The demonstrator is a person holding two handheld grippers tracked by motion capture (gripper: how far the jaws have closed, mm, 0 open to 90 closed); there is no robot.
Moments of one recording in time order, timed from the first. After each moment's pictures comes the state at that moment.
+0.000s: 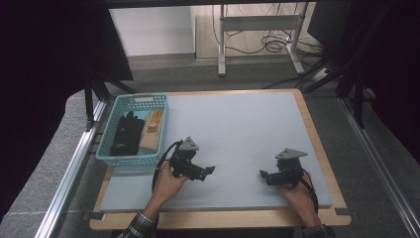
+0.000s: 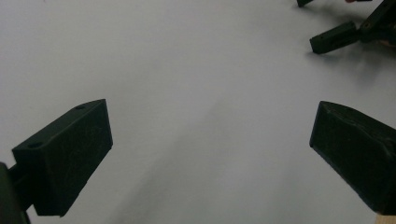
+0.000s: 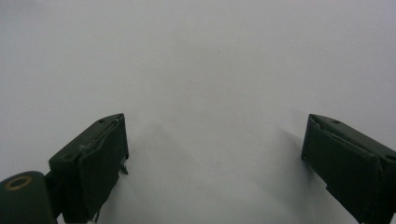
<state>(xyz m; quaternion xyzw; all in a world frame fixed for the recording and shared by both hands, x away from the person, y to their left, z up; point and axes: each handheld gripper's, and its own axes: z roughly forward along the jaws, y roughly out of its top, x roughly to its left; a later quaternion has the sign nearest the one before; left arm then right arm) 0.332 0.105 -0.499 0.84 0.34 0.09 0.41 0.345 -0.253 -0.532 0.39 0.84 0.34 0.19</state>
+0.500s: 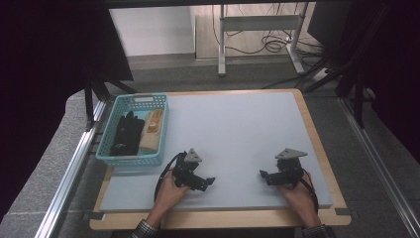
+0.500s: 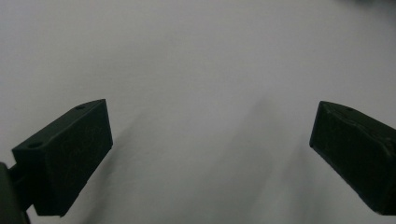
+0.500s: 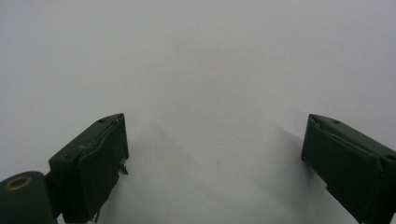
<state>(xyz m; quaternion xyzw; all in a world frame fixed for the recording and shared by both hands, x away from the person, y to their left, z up) 0.323 0.098 -0.539 0.85 0.34 0.09 0.38 0.345 -0.252 -0.532 0.39 0.84 0.34 0.19</state>
